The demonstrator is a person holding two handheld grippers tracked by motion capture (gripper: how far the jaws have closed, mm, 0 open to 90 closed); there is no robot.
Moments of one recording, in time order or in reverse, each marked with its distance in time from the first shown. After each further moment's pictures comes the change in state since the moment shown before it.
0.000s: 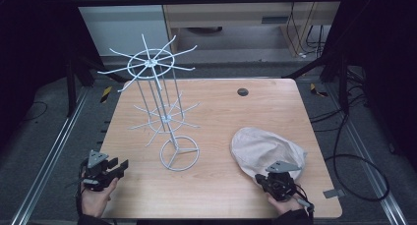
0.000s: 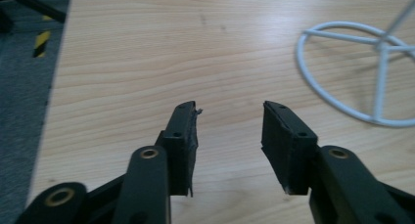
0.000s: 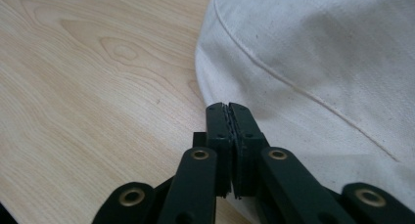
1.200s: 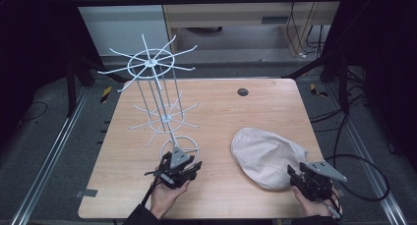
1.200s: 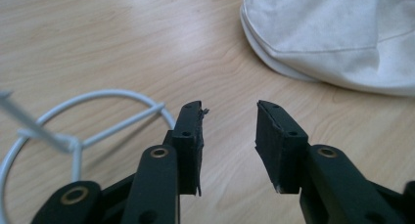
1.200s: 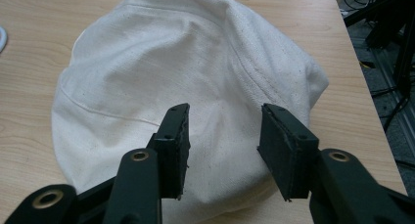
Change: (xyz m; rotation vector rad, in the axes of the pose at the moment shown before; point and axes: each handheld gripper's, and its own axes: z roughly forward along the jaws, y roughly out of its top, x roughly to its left) left arm -0.188 0.043 0.054 -0.031 -0.307 0.285; right arm -0.043 -0.015 -0.059 -0.205 -0.359 0.198
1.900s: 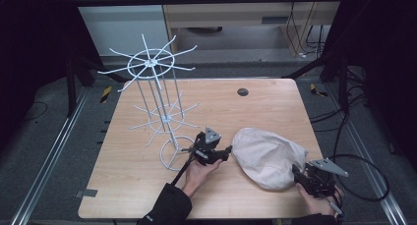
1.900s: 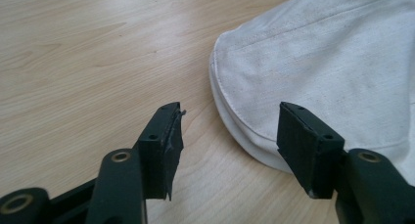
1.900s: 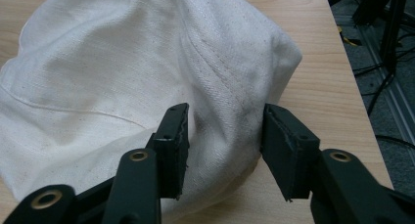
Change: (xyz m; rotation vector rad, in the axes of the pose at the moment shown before) left arm -0.018 0.047 0.098 -0.015 -0.076 -0.032; right arm -0.018 -0.005 0.015 0.065 -0.044 0.049
